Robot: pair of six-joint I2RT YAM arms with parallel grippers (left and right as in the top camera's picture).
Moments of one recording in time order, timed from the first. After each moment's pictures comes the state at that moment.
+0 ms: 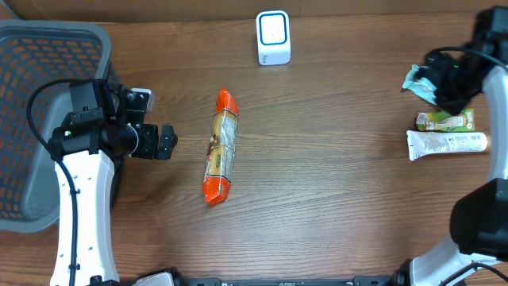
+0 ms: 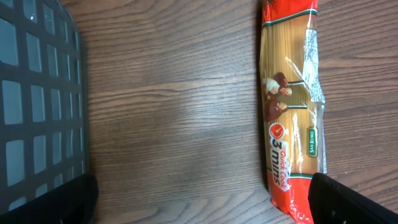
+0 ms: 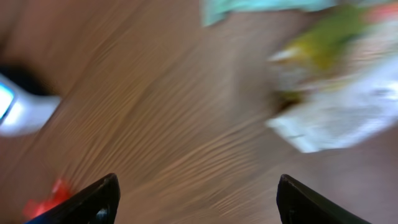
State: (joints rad) left arm 0.22 1.39 1.24 -1.02 0.20 0.30; right arm -0.18 1.84 1.80 -1.22 -0.23 0.53
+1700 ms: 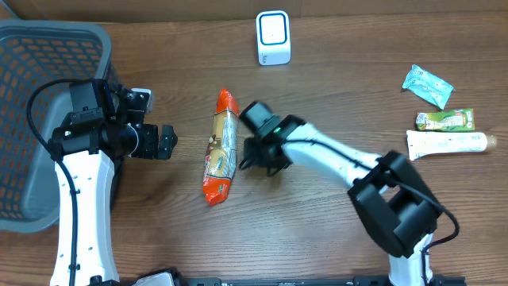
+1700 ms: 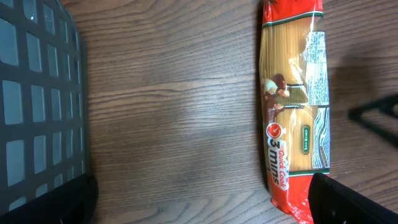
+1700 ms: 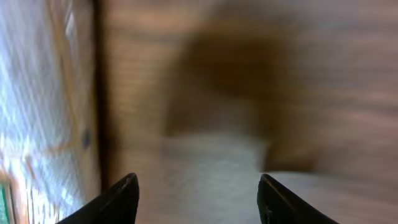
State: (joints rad) left arm 0.22 1.39 1.24 -1.02 0.20 0.30; right arm 0.72 2.04 1.42 -0.66 -0.14 0.74
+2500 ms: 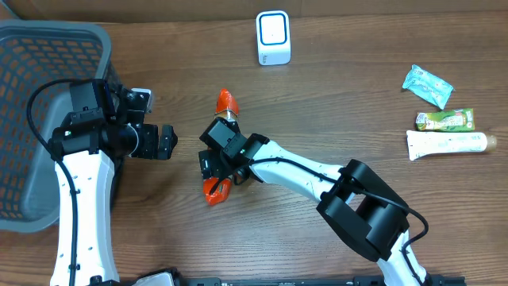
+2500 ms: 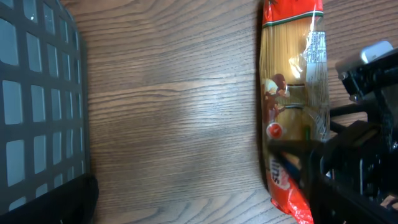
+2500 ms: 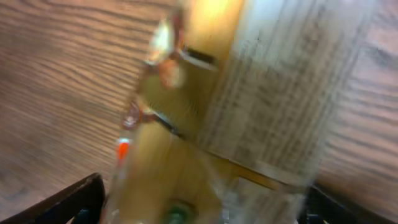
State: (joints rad) left arm 0.22 1.39 1.24 -1.02 0.20 0.30; right arm 0.91 2.15 1.53 -0.51 -0.03 0.72
